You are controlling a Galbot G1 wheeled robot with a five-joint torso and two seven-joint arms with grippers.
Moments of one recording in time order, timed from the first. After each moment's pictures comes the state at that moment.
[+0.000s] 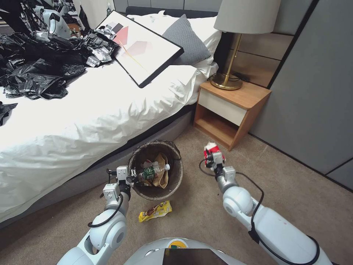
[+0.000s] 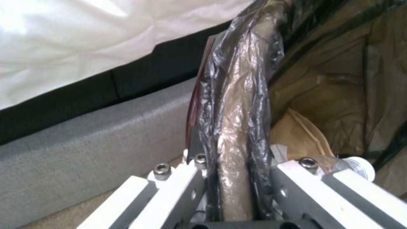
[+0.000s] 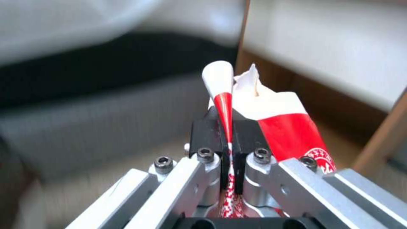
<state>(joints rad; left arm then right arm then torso) 1.52 -1.07 -0.24 -2.18 -0.54 0.22 -0.54 -1.12 0.88 -0.06 1.85 0.54 -0.10 0.48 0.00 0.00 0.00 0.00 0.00</state>
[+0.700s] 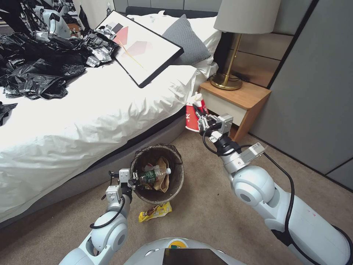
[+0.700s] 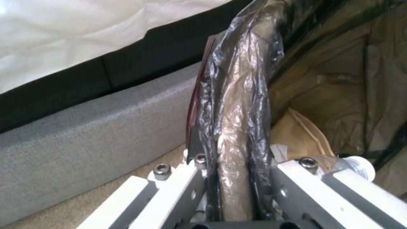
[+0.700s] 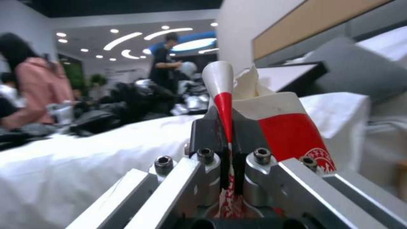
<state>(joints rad) 1.53 -1.06 -0.22 -2.16 -0.54 0.23 -0.54 -0.99 0.83 0.05 2.28 0.73 0.05 0.24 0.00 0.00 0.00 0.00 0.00</state>
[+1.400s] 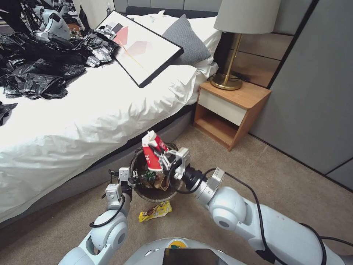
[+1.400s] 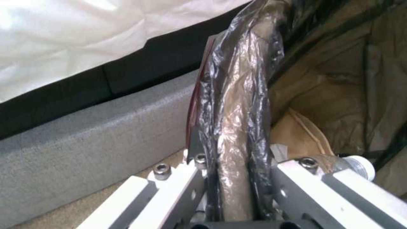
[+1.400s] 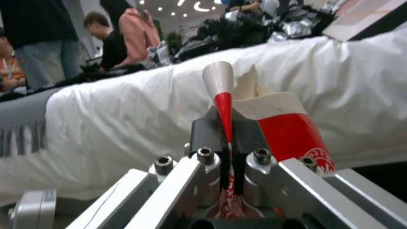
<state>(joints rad) 1.52 -1.07 -0.22 -2.17 -0.54 0.23 -0.54 -0.90 0.83 -0.39 2.21 0.72 0.09 0.14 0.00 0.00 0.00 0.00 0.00</state>
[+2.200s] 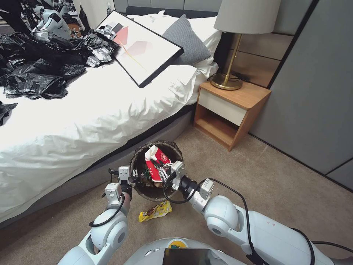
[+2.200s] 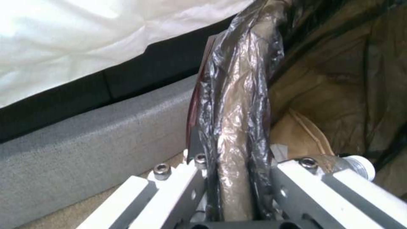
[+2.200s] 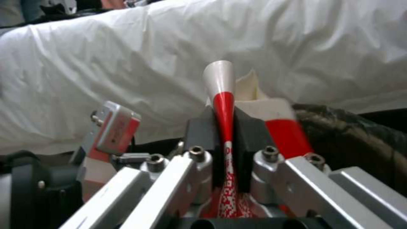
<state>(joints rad) 1.52 -1.07 -0.23 -2.18 -0.55 0.23 -0.54 -0.91 0.84 -0.45 2.10 0.61 0.10 0.18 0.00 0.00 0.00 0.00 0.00</state>
